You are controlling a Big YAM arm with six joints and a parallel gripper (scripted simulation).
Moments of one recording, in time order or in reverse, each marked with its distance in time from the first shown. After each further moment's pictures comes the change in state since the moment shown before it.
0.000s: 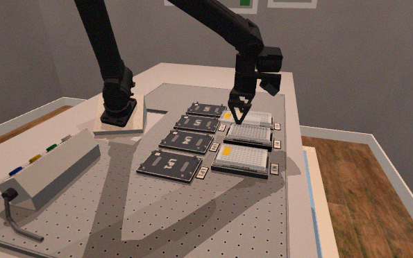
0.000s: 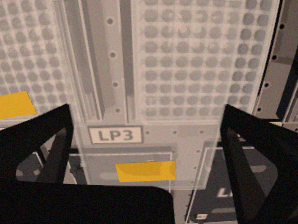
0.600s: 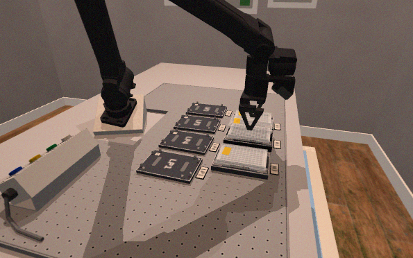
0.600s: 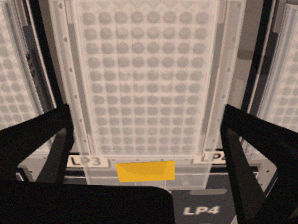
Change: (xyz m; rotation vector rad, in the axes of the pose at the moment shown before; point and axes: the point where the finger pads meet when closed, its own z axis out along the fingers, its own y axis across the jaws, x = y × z) arm -0.038 -0.035 -0.004 -0.004 -0.013 -0.004
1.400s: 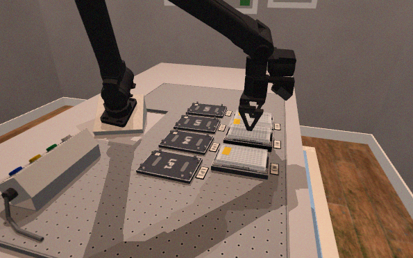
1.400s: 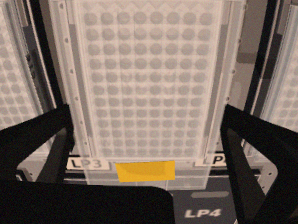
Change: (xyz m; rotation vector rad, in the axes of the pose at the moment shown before) arm 0.000 0.001 0.003 -0.001 -0.005 -0.002
